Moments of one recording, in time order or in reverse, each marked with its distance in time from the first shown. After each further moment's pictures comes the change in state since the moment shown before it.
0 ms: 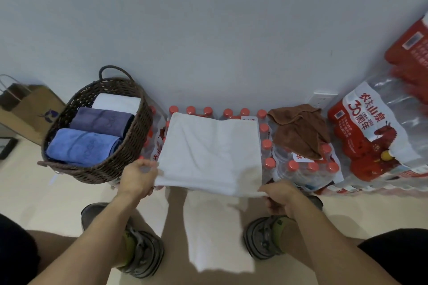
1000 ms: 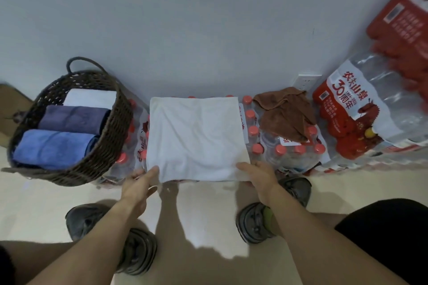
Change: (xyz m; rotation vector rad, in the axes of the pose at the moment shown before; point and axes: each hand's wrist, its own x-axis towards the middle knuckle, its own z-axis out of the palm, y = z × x) left_hand 0.013 -0.048 0.044 -0.426 -0.106 -0.190; right_hand 0.014 0.007 0.027 0.376 0.062 -0.223
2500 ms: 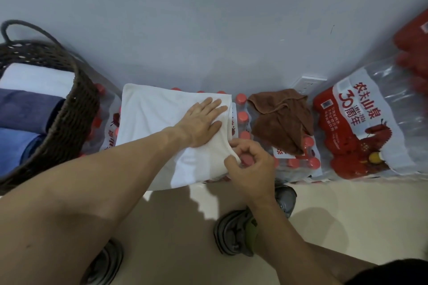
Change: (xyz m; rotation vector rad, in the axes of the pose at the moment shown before) left_hand 0.078 0.078 0.210 1.345 -0.503 1.080; right_hand 0.001 -0.048 0.011 -0.276 0.143 -0.780
